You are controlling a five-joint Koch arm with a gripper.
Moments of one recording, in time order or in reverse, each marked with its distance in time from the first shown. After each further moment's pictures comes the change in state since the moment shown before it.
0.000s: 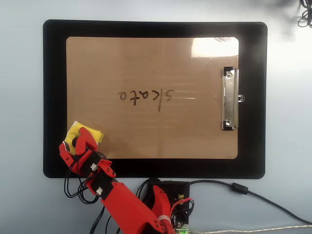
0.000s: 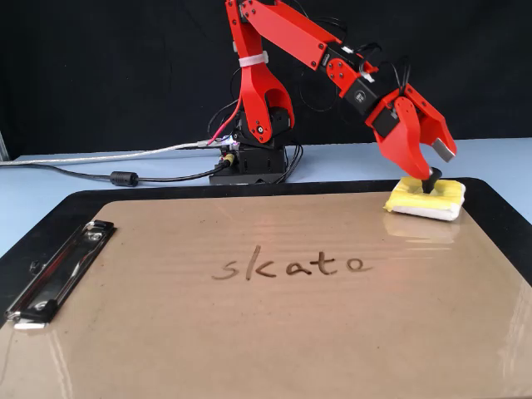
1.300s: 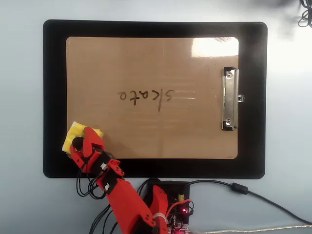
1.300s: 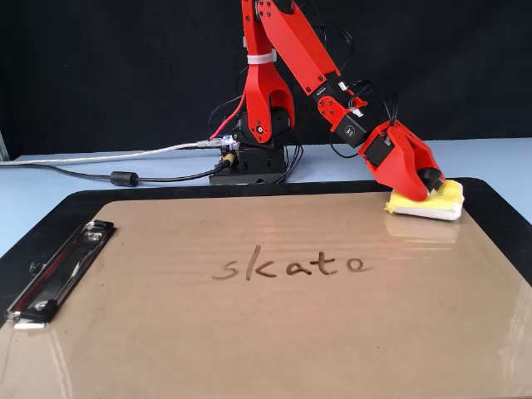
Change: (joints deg) arm 1.1 -7.6 12.1 -20.1 14.4
